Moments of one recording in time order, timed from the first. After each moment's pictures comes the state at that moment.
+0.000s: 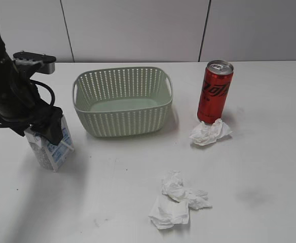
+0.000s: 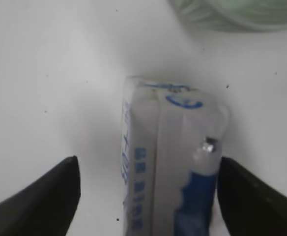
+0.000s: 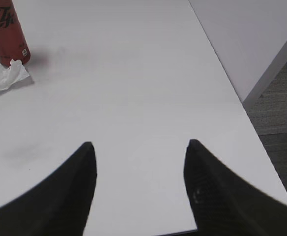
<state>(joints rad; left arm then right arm) -0.34 1.75 -1.10 -0.22 0.85 0.25 -0.03 -0.01 -0.50 -0.10 1.04 -0.04</state>
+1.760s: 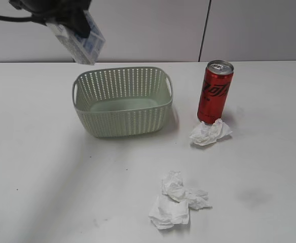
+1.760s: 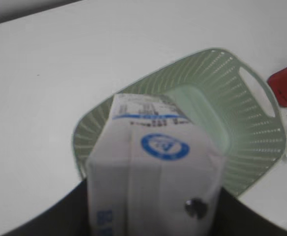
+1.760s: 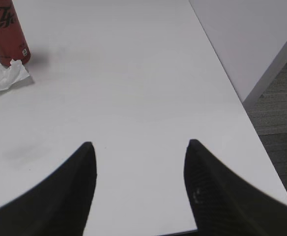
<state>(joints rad) -0.38 1.85 -1.69 -0.33 0.94 0.25 -0.03 -0.01 -0.50 -0.10 1.04 -0.04</state>
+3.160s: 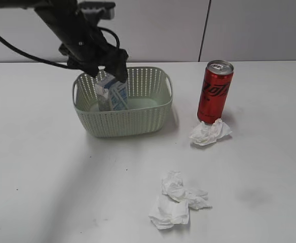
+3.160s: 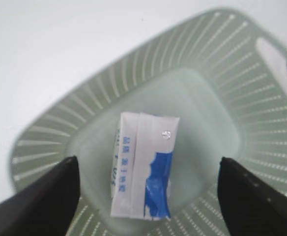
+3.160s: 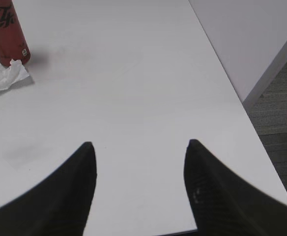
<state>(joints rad) -0.45 2.03 -1.69 -0.30 0.85 0.25 -0.03 -0.01 -0.50 -0.10 1.04 -0.04</state>
